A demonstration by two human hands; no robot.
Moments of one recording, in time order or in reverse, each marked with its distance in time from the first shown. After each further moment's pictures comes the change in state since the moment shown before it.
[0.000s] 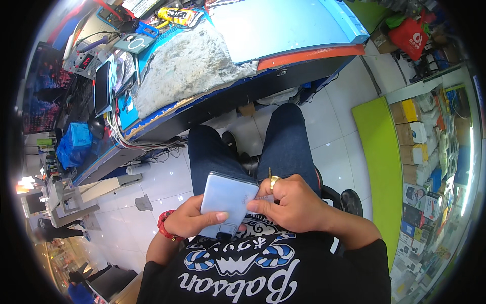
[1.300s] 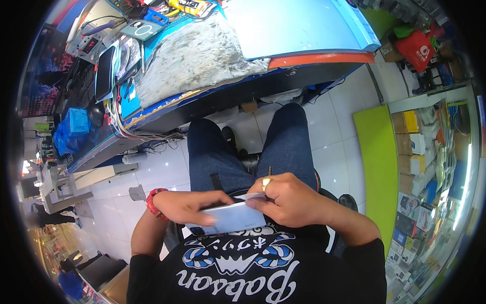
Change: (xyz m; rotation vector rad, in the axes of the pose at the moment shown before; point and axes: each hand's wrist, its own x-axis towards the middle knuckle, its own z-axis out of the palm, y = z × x) left_hand 0.005 0.005 -0.048 0.457 -0.314 -0.064; right_hand 0.023 0.014 -0.001 -0.194 -0.123 -0.277
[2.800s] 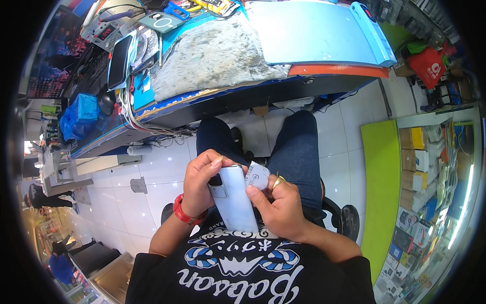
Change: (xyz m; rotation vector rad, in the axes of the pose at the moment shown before) left_hand 0.046 -0.012 0.017 -0.539 0.907 0.542; right_hand 0.004 0.014 0.062 0.383 0.458 0.173
